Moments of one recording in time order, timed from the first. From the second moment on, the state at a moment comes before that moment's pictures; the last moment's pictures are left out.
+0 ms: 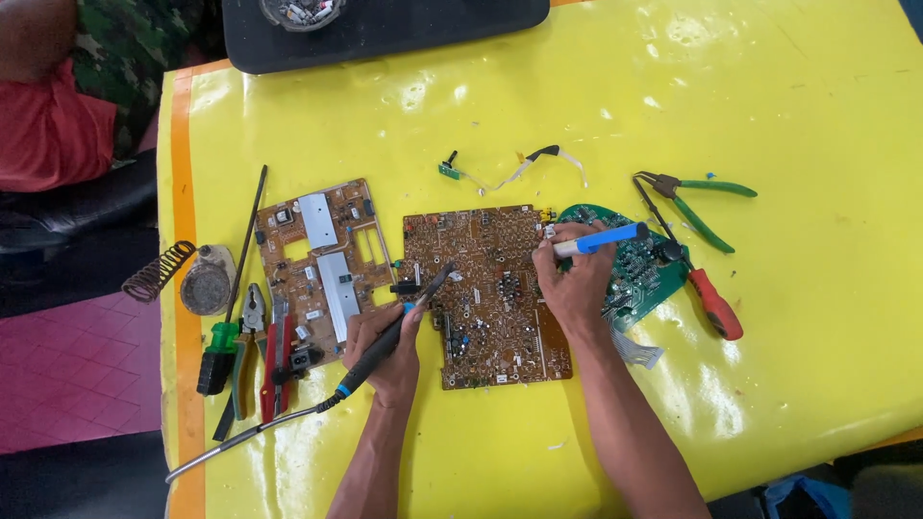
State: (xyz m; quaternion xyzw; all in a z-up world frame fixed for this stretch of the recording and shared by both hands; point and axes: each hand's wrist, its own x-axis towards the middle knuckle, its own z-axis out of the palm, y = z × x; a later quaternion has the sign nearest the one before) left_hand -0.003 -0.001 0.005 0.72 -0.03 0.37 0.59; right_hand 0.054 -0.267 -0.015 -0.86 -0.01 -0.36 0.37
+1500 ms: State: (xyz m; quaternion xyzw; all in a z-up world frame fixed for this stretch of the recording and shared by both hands) left_hand -0.007 0.000 -0.003 0.72 -0.03 0.32 0.61; right_hand 0.045 -0.254 0.017 -0.88 -0.05 -0.30 0.38
